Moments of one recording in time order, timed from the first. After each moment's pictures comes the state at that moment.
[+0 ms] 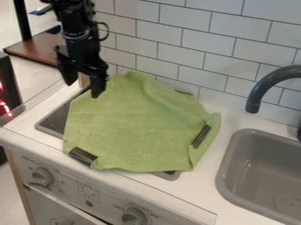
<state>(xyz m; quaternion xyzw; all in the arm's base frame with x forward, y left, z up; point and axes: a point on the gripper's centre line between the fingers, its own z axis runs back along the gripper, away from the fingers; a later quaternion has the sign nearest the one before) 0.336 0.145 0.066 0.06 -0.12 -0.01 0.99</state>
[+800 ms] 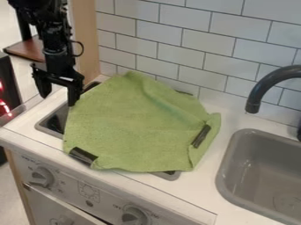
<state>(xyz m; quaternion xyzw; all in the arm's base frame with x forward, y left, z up) 0.353 0.210 0.015 0.07 -0.07 0.09 0.99</state>
